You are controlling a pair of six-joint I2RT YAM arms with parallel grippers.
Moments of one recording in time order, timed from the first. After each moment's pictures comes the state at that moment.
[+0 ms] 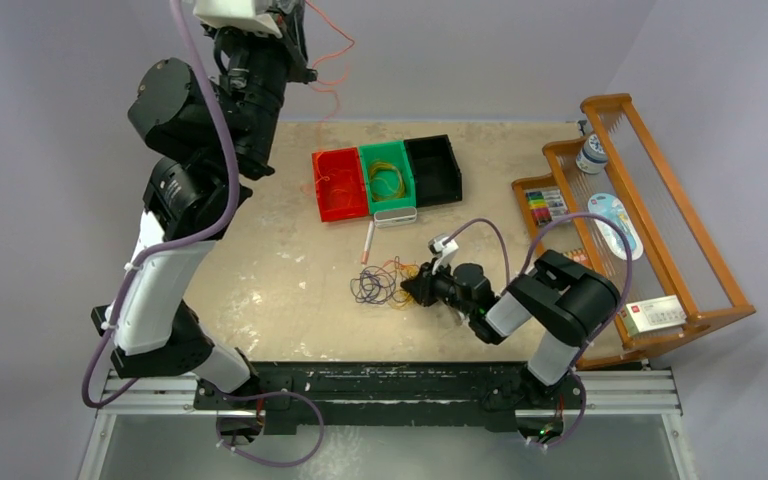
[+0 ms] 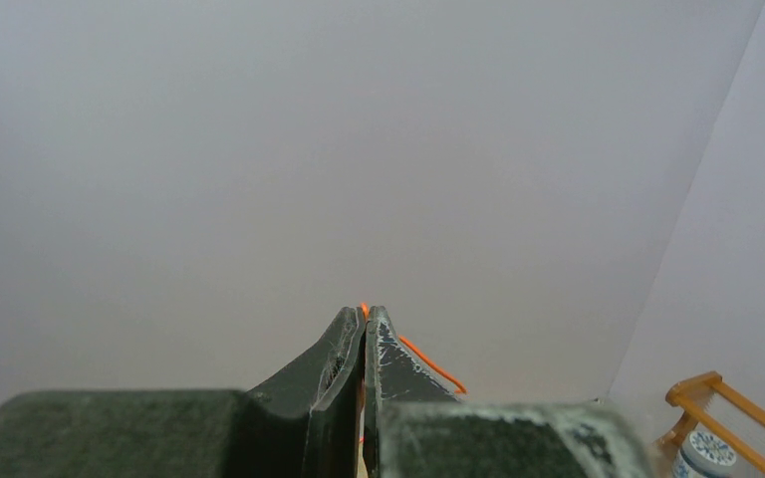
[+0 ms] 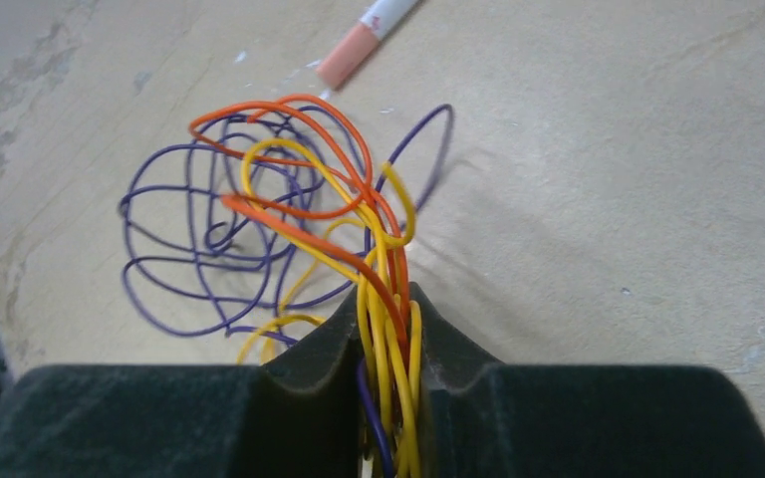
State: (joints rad) left arm -0.90 1.54 2.40 -0.33 -0.64 0.24; right arm 0.72 1.74 0.27 1.15 -0.11 0.42
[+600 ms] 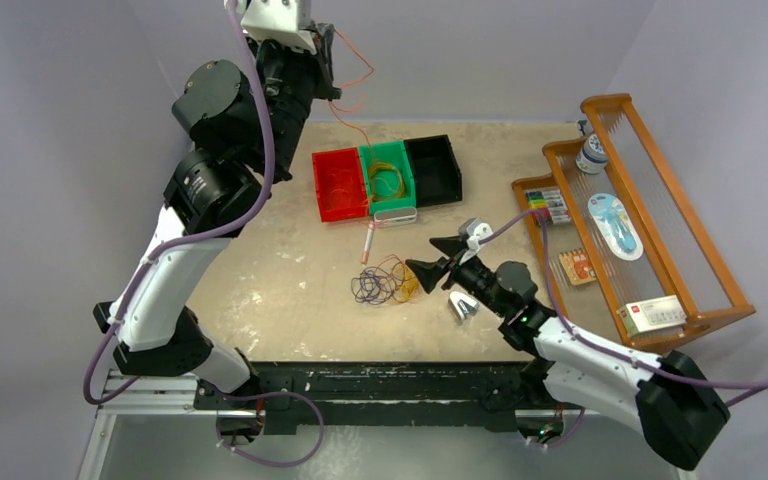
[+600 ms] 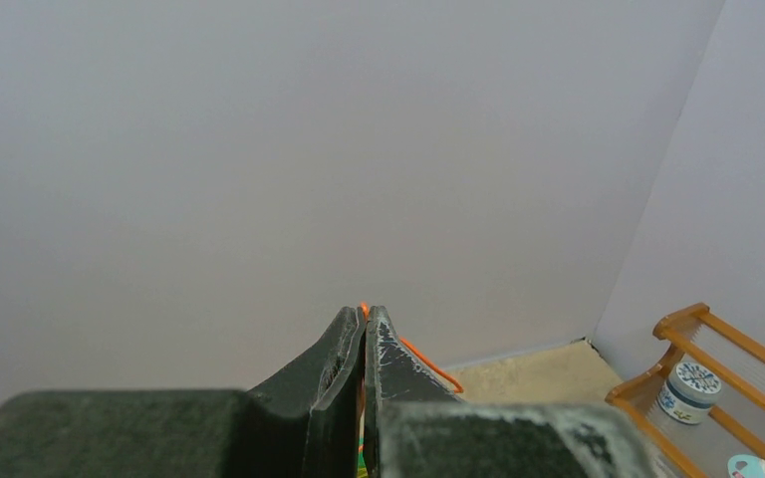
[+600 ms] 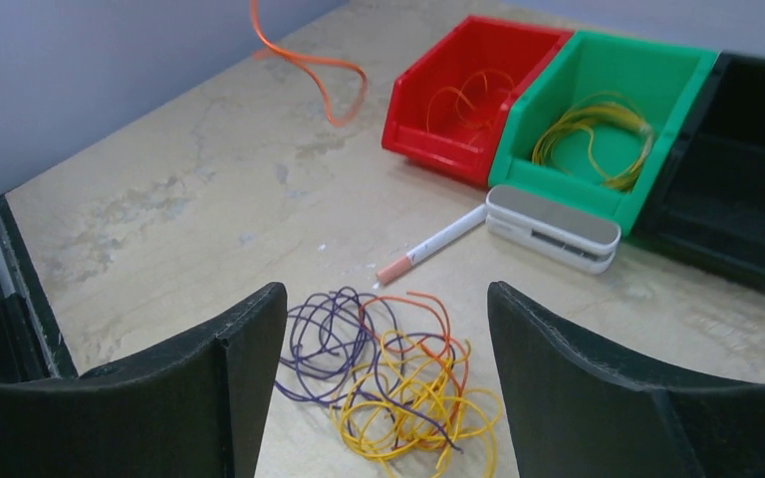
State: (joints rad) left arm -0.90 1.53 2.29 -0.38 -0.61 0.17; right arm 0.72 0.97 0.27 0.70 -0.09 0.20
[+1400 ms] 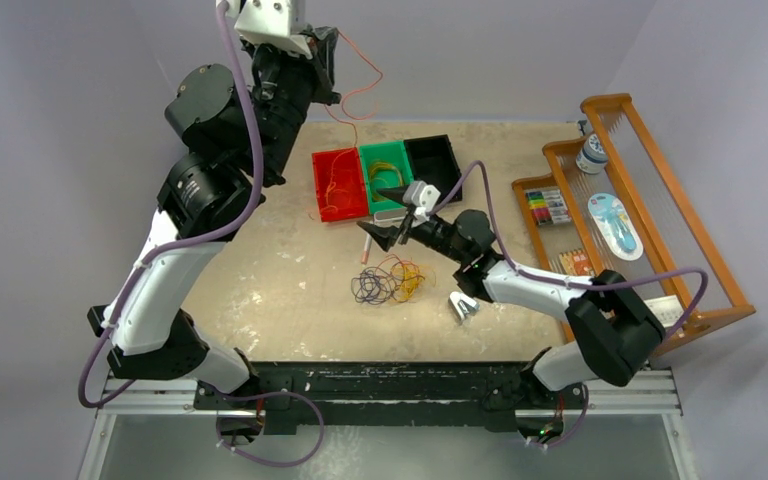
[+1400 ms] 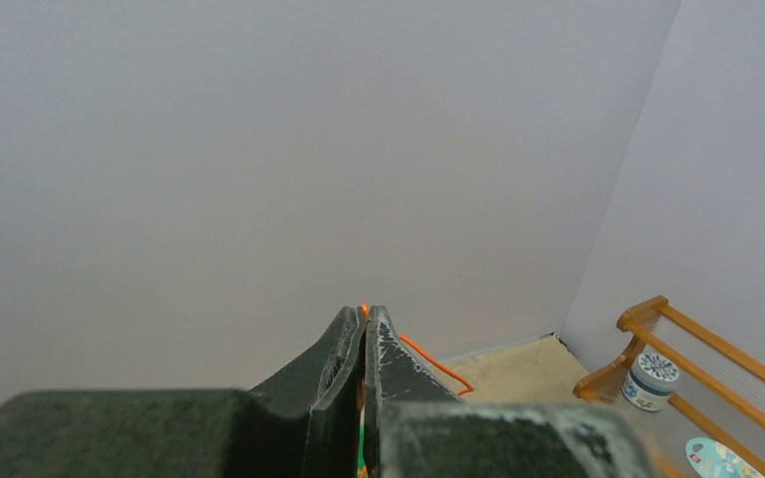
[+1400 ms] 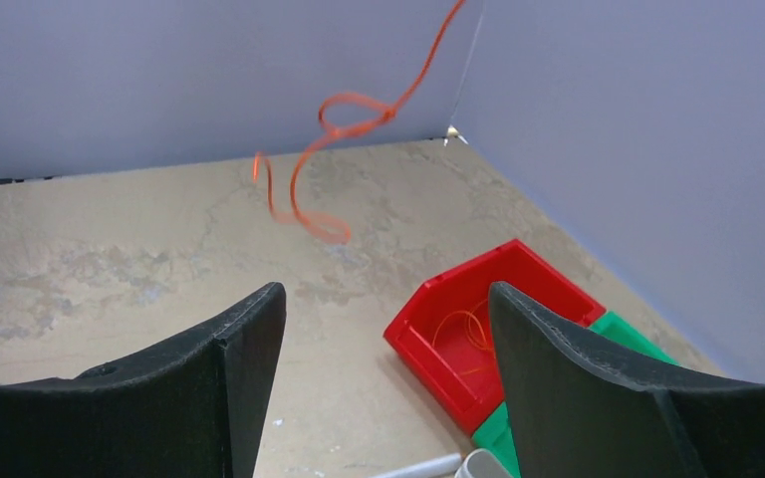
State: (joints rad) left arm -0.90 1.50 2.27 -0.39 -0.55 0.13; right arm 0.72 1.44 0.69 0.95 -0.35 -0.09
